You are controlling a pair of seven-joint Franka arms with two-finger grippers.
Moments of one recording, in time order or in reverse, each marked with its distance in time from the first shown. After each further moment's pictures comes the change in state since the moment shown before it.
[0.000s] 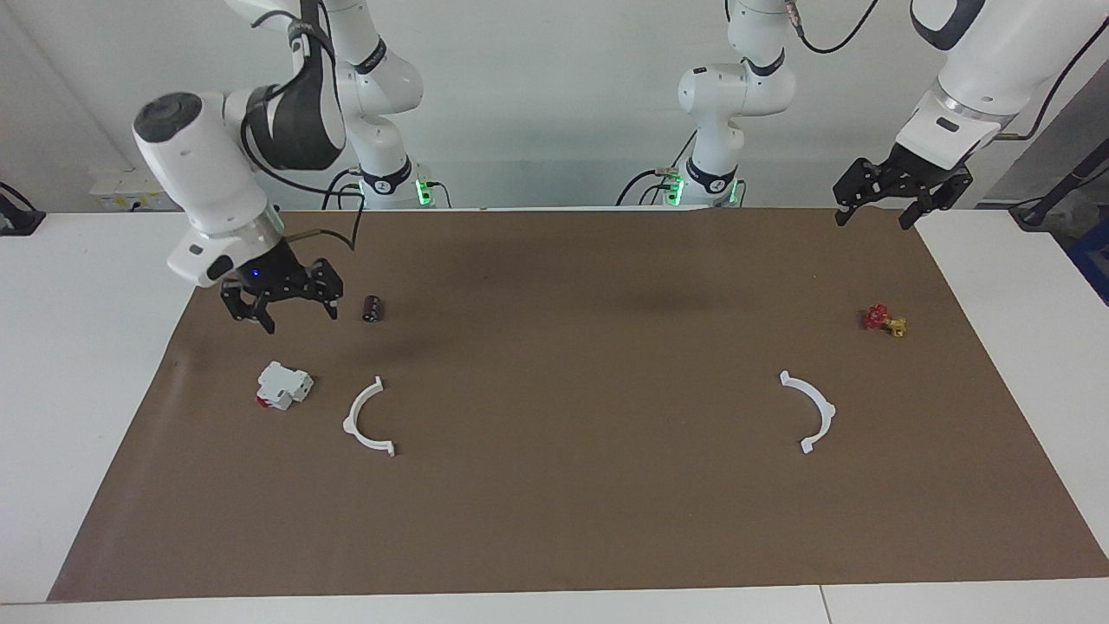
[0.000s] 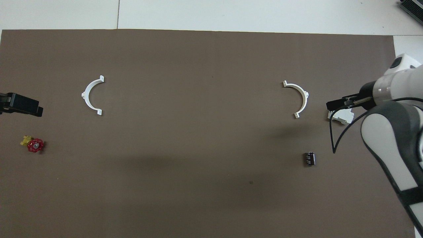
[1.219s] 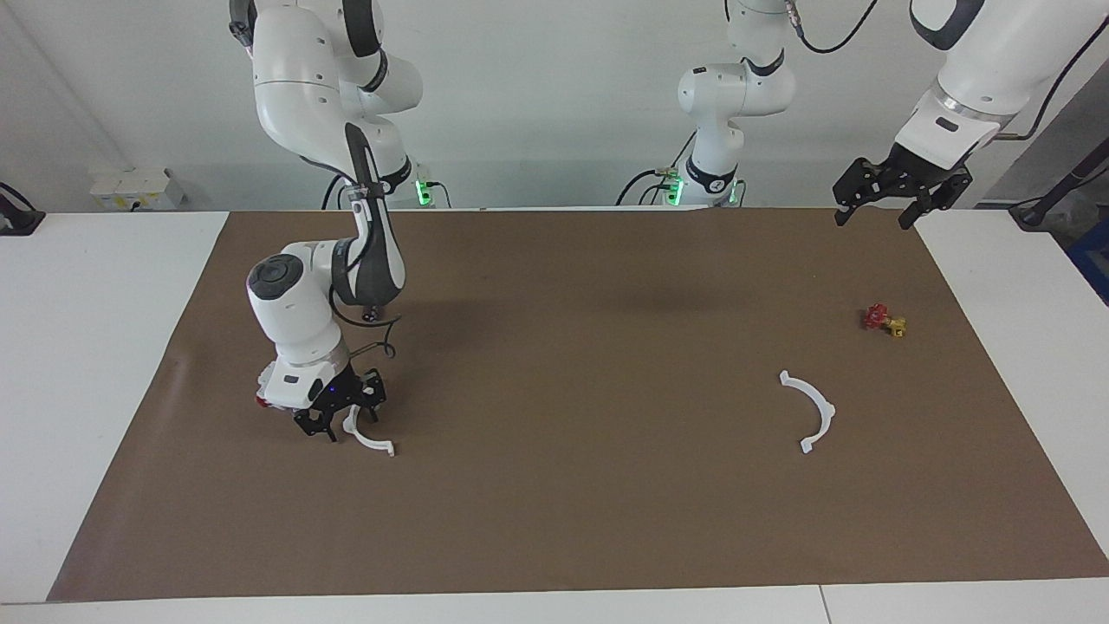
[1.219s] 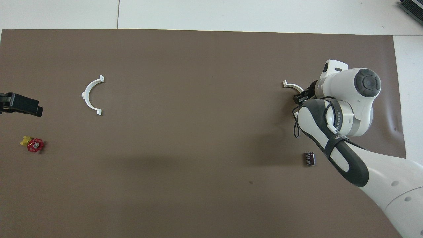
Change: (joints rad) left arm 0.000 0.000 0.000 0.000 0.000 0.000 0.000; right arm 0.043 0.340 0.014 0.018 0.007 0.413 -0.211
